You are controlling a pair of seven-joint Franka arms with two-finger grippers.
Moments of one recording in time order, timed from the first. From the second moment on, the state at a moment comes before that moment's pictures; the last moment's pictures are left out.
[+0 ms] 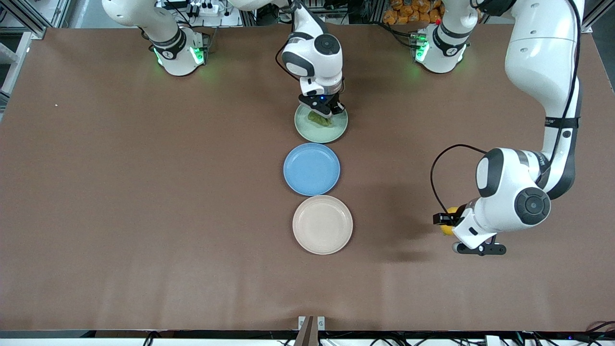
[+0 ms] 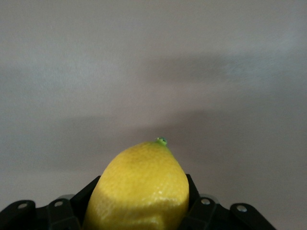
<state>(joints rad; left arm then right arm) -0.11 0.69 -0.05 -1.43 -0.03 2.03 -0.11 1.16 0.60 -0.02 -1.86 0.00 2.54 1.75</state>
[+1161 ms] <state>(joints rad) -0.07 0.84 -0.05 -1.44 -0.03 2.14 -0.11 0.91 0.49 -0.18 -1.85 -0.01 2.35 1.29</state>
